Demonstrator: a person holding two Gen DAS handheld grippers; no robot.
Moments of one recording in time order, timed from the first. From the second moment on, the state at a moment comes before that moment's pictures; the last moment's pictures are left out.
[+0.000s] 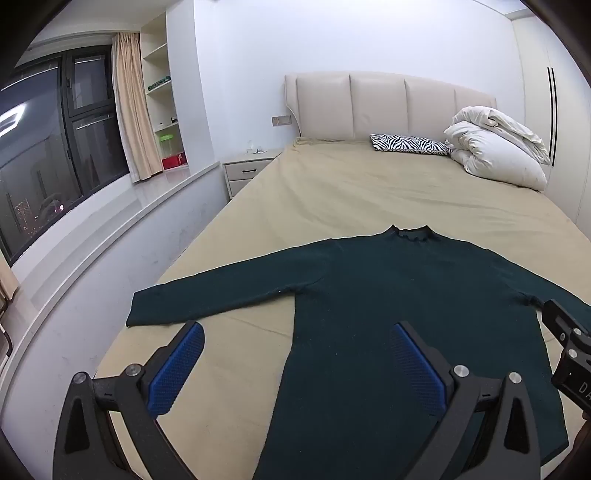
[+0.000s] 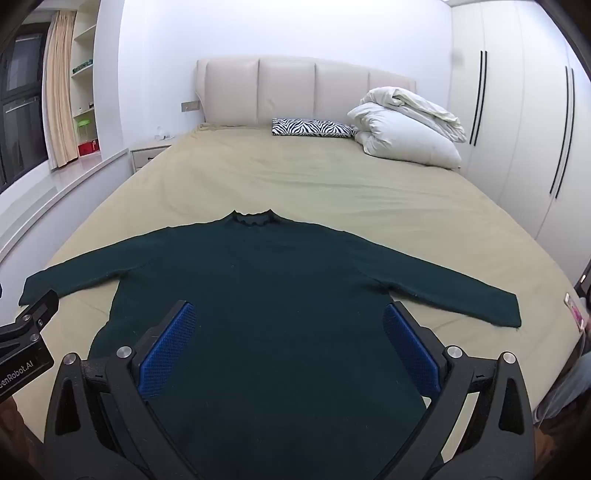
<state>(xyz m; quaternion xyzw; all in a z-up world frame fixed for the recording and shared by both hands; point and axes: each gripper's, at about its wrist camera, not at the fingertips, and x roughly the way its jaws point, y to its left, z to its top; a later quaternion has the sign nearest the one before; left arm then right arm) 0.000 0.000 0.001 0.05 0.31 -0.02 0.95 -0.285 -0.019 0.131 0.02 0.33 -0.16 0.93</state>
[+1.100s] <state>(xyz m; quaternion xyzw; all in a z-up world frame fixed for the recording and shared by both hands) -0.006 0.000 -0.006 0.05 0.32 -0.01 0.95 -0.282 -0.021 0.122 0.03 0.34 -0.16 0.93</state>
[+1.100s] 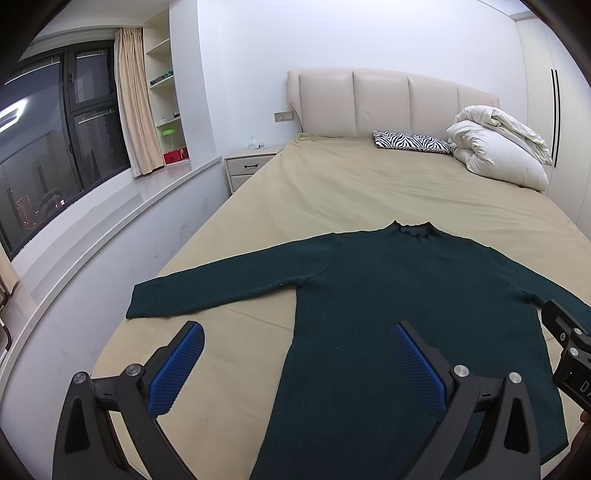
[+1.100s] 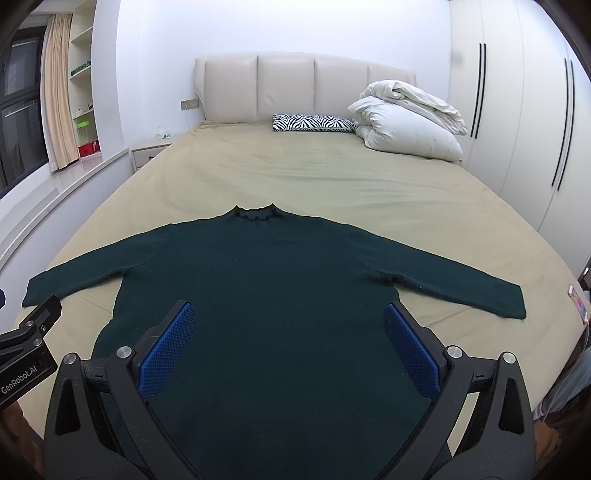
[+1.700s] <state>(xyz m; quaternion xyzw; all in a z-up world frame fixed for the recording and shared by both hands) -0.006 0.000 -0.007 0.05 0.32 -0.01 0.95 -0.282 -0.021 0.121 0.03 0.34 -0.16 0.93</state>
